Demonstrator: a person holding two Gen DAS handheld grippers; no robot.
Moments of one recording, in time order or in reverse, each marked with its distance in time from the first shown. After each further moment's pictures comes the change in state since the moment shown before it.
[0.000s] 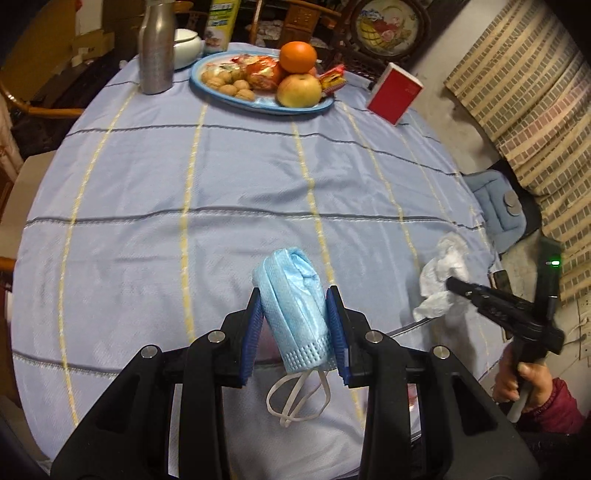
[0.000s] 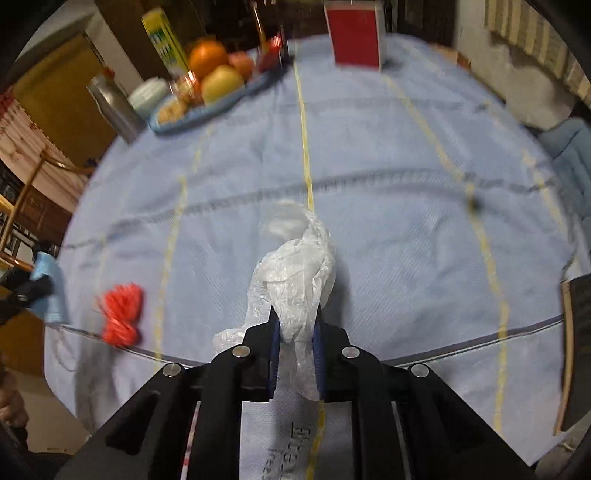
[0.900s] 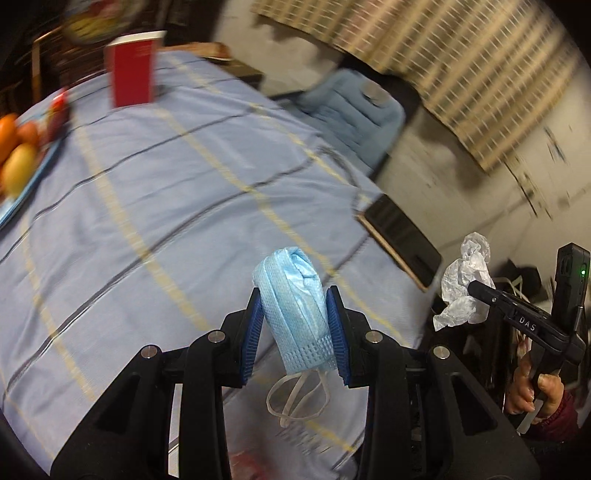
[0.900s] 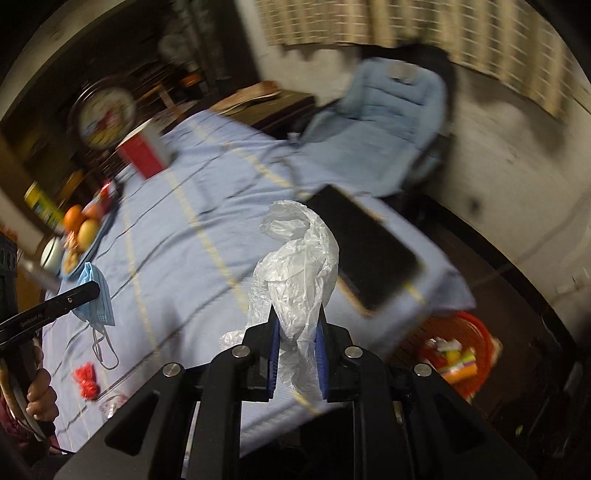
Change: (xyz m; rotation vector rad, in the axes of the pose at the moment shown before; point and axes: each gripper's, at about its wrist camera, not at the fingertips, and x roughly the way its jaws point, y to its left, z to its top) left arm 0.103 -0.252 0.019 0.572 0.192 -0.363; right arm -0.158 -0.180 -0.148 0.612 -0.233 -0.320
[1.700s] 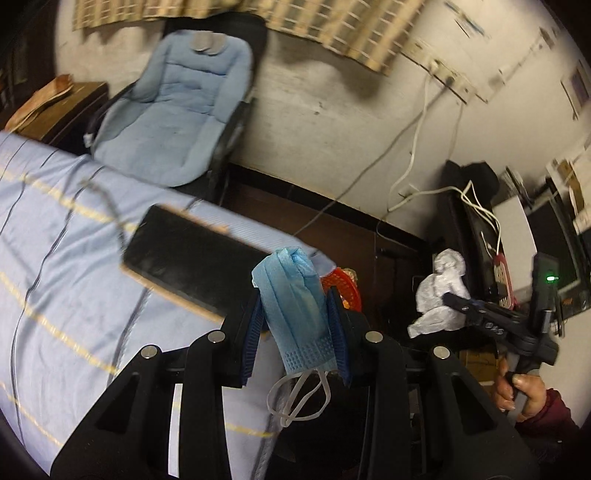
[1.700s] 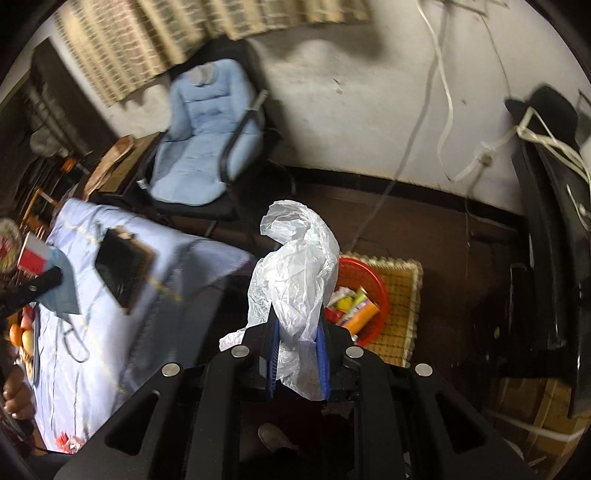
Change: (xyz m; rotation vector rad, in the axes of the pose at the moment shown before) left arm 0.135 -0.232 0.039 0.418 0.194 -0.195; right arm -0.022 -0.237 -0.083 0.471 0.007 -0.224
